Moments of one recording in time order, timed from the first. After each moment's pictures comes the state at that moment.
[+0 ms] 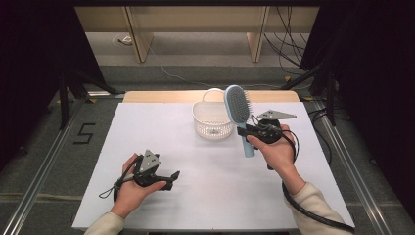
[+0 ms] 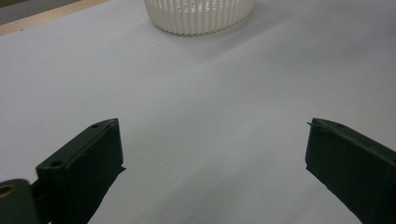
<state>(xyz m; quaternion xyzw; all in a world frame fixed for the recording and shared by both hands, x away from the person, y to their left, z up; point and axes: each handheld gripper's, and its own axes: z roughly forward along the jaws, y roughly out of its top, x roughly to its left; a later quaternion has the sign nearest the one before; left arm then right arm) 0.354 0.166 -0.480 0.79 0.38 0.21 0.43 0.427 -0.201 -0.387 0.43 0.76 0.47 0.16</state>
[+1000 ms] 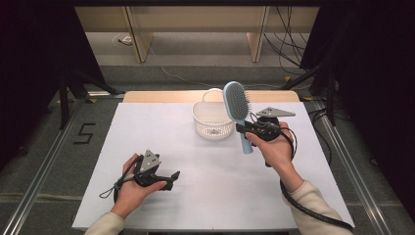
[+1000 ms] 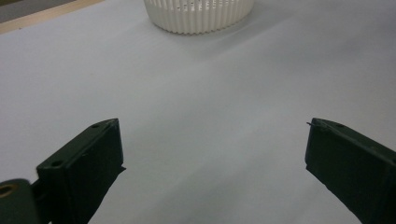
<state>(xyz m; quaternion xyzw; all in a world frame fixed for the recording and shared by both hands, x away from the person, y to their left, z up) 0.355 0.165 -0.481 0.79 0.39 0.21 0.43 0.433 -0.197 -0.384 0.42 0.75 0.48 0.17</state>
